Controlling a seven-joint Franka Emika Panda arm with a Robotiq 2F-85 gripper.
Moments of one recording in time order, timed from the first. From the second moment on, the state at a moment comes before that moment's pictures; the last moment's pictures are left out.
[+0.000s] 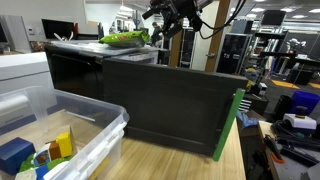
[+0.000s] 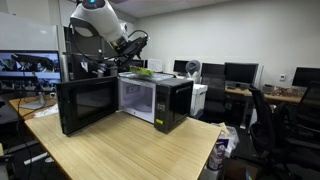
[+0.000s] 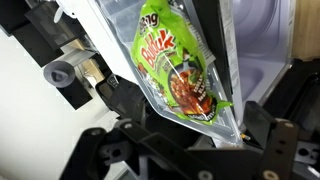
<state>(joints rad) 0.08 -0.14 -0.15 -2.29 1.36 2.79 -2.60</state>
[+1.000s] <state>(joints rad) 0.15 -0.10 -0.20 -2.24 1.36 2.82 -2.60</state>
